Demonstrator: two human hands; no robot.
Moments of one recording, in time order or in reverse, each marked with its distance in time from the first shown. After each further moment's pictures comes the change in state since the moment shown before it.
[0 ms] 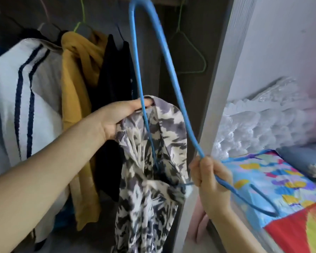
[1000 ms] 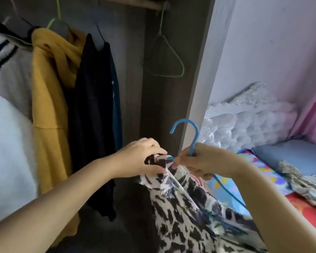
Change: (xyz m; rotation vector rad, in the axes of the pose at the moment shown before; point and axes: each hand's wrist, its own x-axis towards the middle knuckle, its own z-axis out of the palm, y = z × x) left_hand 0.038 -0.092 0.031 1.097 -0.319 0.511; right_hand 0.089 -0.038 -0.036 -0.590 -0.872 0.801
